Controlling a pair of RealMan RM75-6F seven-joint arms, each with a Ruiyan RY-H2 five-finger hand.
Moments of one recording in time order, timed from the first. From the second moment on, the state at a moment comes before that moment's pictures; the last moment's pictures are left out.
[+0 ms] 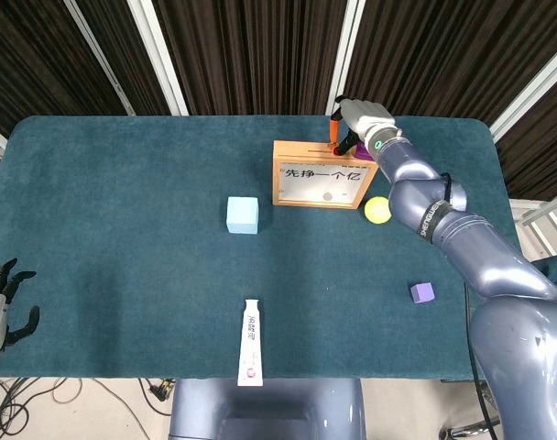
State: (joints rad) left arm -0.08 -1.10 -0.07 -1.75 1.24 1.36 0.08; right arm 1.62 -1.27 -0.19 -0.84 -0.21 0.06 0.06
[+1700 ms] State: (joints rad) left arm -0.08 -1.10 -0.07 -1.76 1.23 1.37 0.09; right arm 1.65 -1.30 -0.25 -0.78 -0.51 -0.01 0.41
